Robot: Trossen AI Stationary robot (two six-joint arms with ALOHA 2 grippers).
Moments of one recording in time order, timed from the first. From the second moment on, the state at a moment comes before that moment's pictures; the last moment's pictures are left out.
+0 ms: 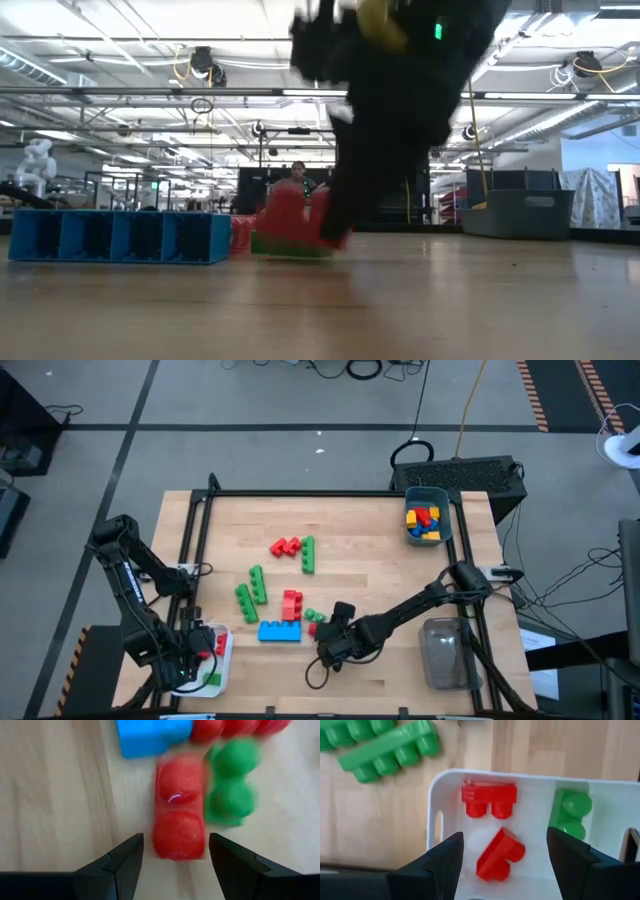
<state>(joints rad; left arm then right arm) -1.11 1.36 1.07 -1.22 -0.21 -1.16 0.44 2.12 1.48 -0.54 0.38 0.60</state>
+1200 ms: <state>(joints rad) -1.07 1.36 0.96 -0.92 -0.75 -0.99 0.42 2.12 1.45 -0.31 0.37 0.42</state>
